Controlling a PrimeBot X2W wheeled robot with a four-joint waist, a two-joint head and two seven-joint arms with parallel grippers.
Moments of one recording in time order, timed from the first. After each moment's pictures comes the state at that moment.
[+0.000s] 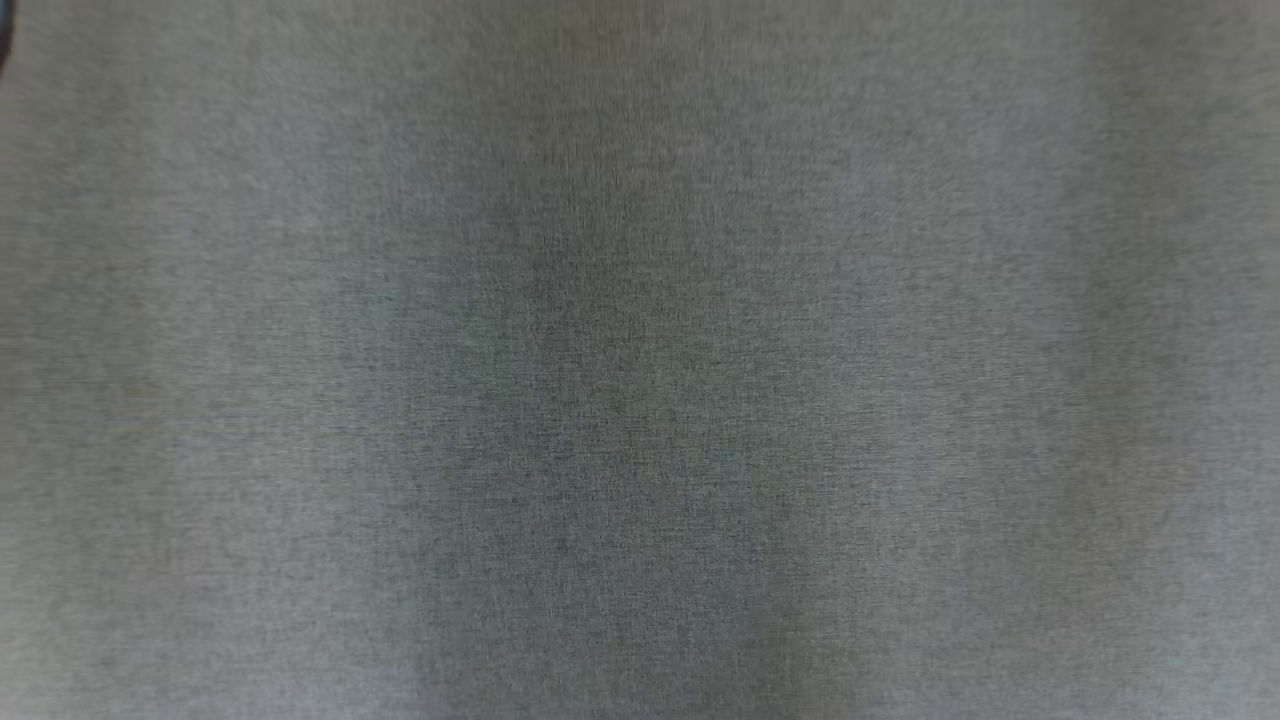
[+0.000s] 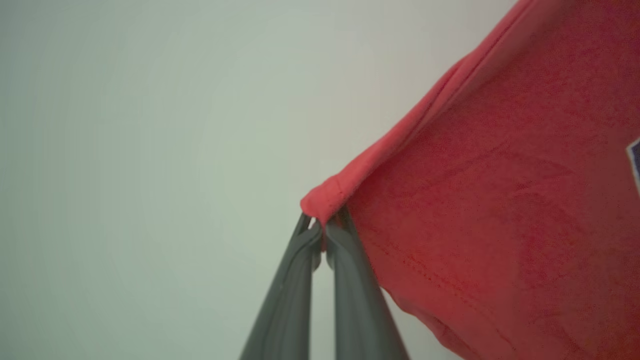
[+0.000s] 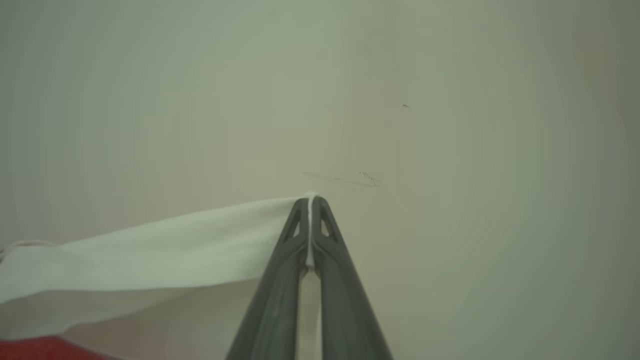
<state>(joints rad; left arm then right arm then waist) -1.65 0.41 -0.38 0.59 0.03 -0.11 -0.22 -1.69 -0.47 0.07 0.56 0.20 0.13 -0.26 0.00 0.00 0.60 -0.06</state>
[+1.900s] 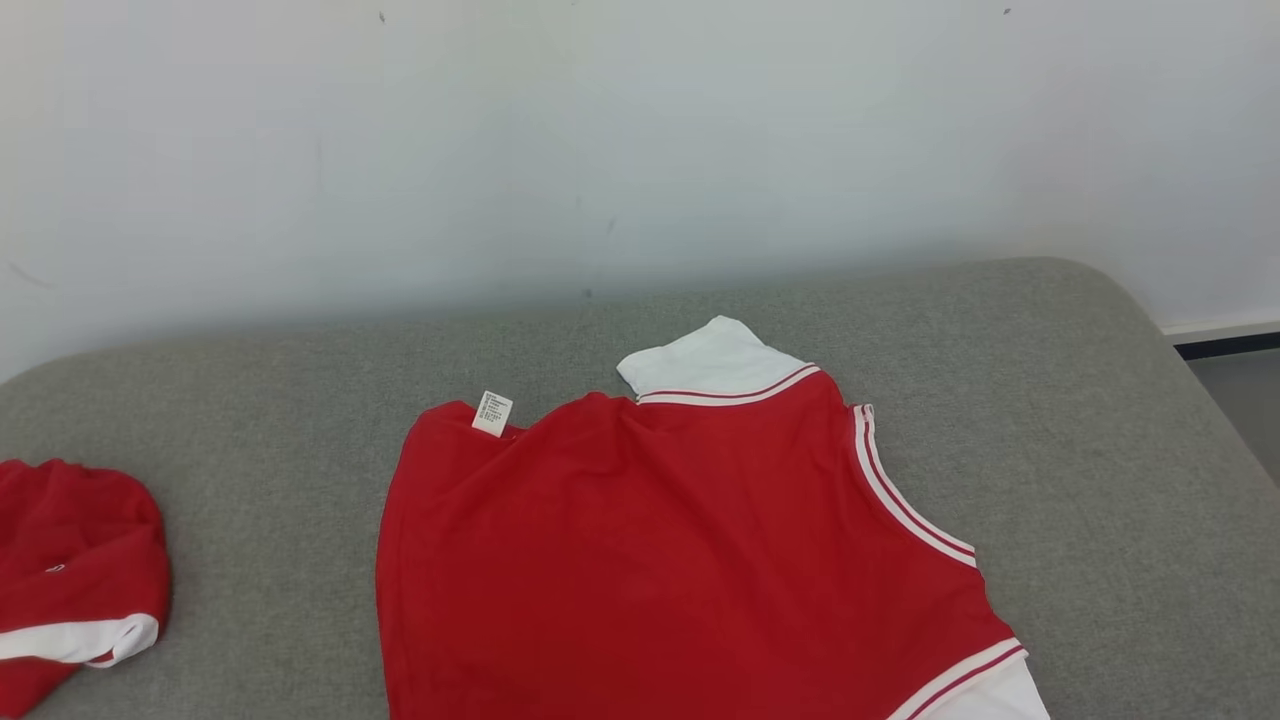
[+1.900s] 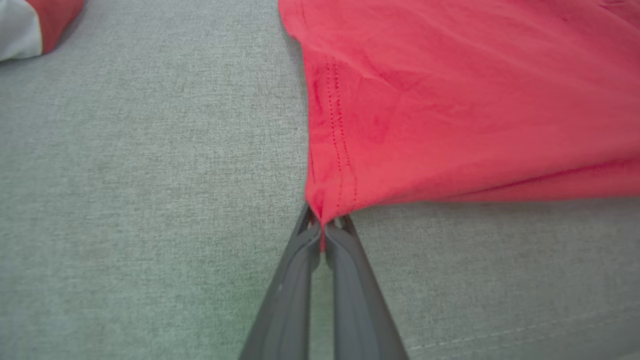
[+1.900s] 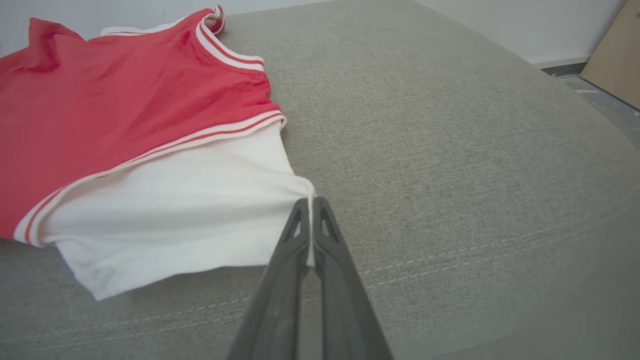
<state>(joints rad) 0.05 0.07 -0.08 0.64 -0.16 -0.08 -0.26 0.25 -0.20 -0.08 0.42 0.27 0.13 -0.26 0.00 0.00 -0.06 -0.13</state>
